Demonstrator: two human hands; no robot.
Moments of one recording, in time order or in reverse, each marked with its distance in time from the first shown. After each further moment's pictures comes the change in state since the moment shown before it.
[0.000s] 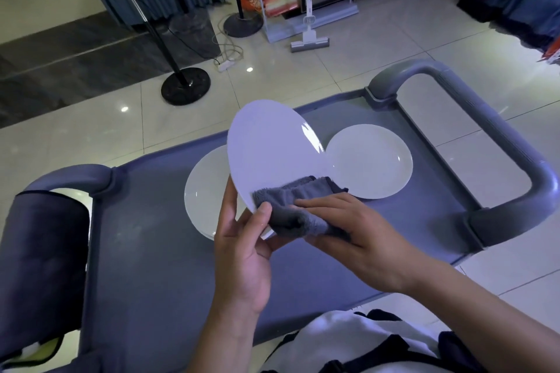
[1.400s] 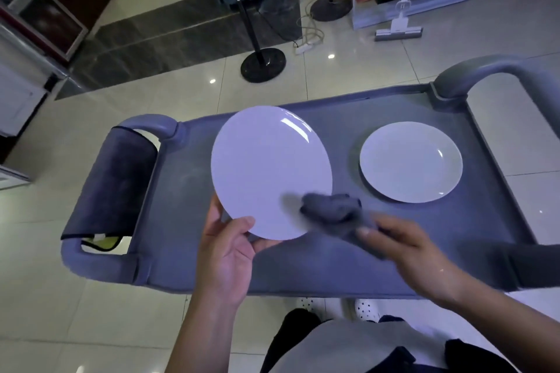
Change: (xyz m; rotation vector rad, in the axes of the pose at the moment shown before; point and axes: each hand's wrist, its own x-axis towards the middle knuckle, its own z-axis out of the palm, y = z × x) left_hand -0.061 -0.019 0.005 -0.022 0.335 0.085; right_hand -0.050 0.066 -0.028 0.683 -0.183 0.294
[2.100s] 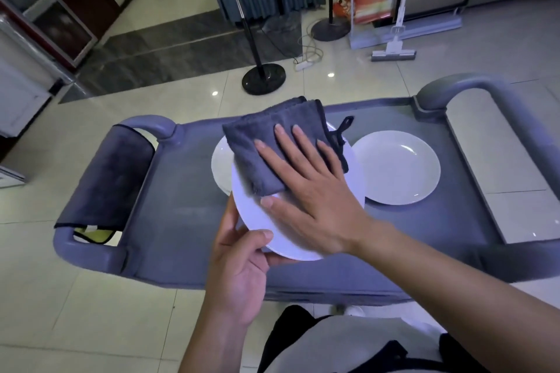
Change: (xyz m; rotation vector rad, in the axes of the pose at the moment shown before) left_hand -0.051 -0.019 0.040 -0.039 -0.088 0.027; right_hand 0.039 -0.057 0.048 -0.969 0.037 -0.593
